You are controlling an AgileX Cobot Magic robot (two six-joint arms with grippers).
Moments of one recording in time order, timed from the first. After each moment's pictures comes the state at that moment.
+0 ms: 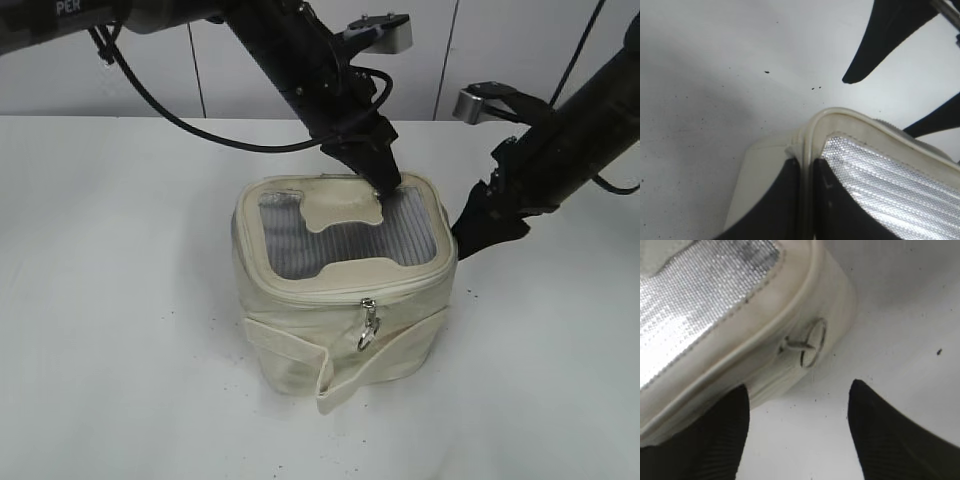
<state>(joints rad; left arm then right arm) -0.62 2.31 -2.11 -0.60 1.22 0.62 0.13 1.89 -1.23 0.64 0.95 -1.03</state>
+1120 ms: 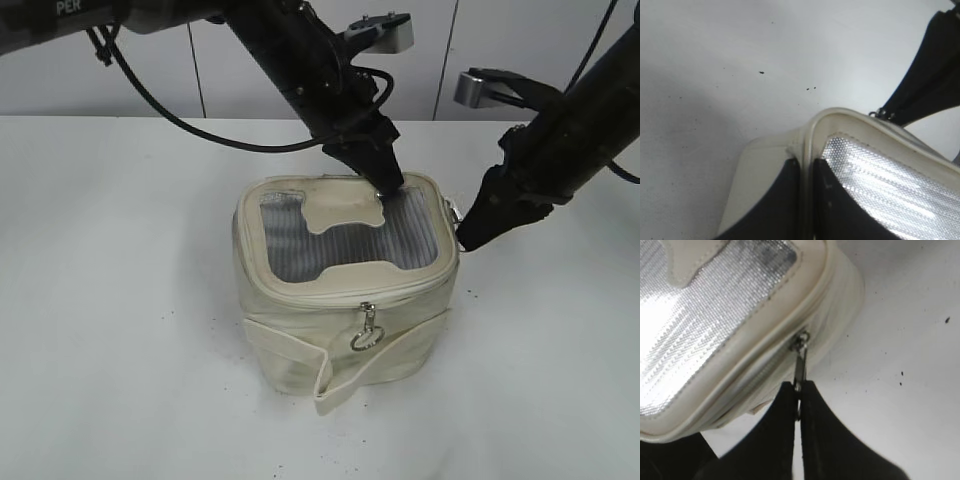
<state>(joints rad) -0.62 2.31 -2.11 -0.61 1.23 0.62 0.16 1.84 -1.23 0.61 0.98 -0.87</state>
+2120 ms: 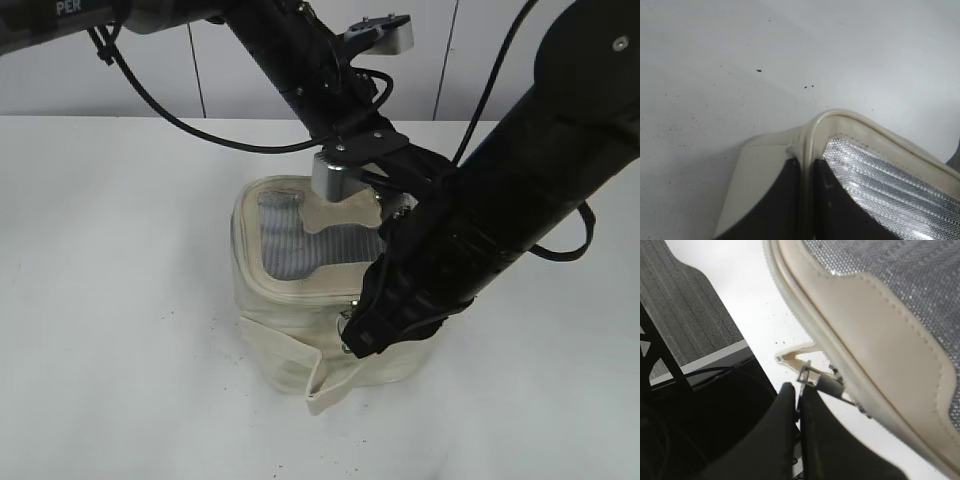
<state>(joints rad) -0.62 2.31 -2.11 -0.62 1.24 0.62 0.60 1.62 -1.00 0.60 0.83 -0.62</state>
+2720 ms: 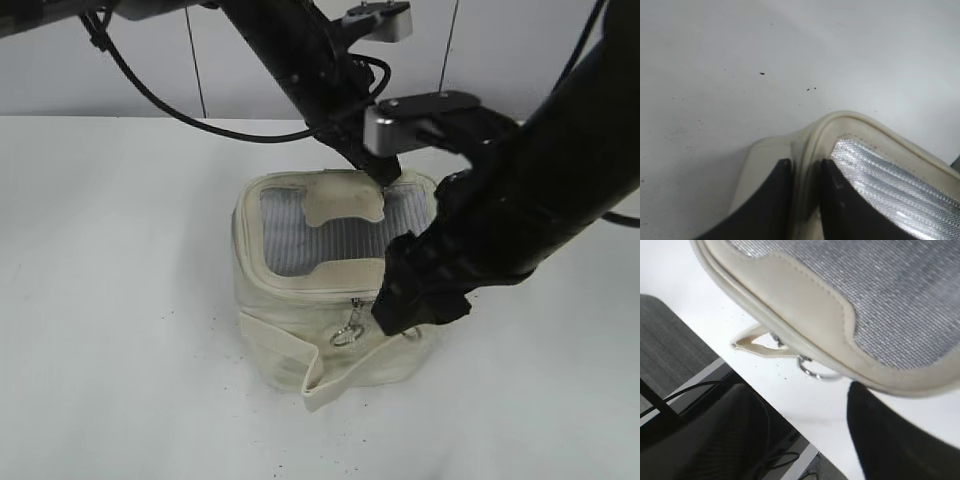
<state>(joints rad) -0.62 2.29 -2.11 -0.59 1.23 0.62 0.63 1.54 -1.00 0.37 0.79 -0.21</state>
